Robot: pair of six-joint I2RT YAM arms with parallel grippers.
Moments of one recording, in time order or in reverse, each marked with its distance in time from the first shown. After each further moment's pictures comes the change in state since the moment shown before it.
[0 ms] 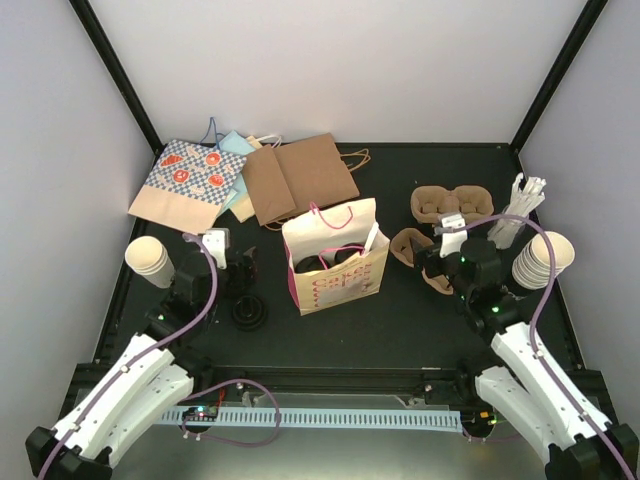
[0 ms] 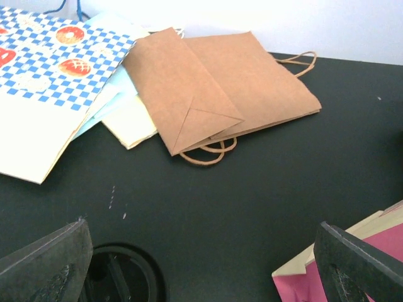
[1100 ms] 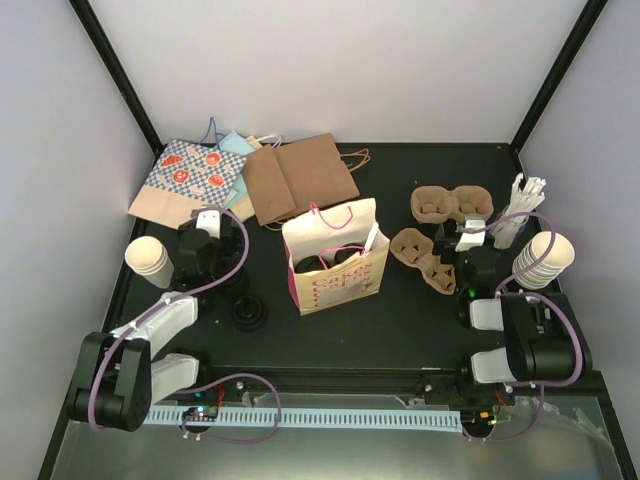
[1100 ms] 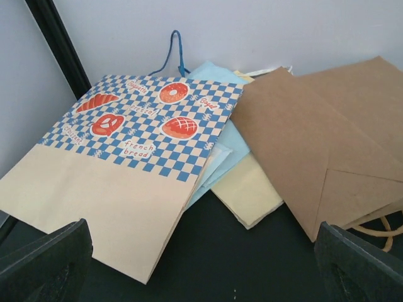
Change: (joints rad) left arm 0.318 0.545 -0.128 0.820 0.005 0.355; right arm -0.290 0.645 -0.341 1.196 0.100 -0.019
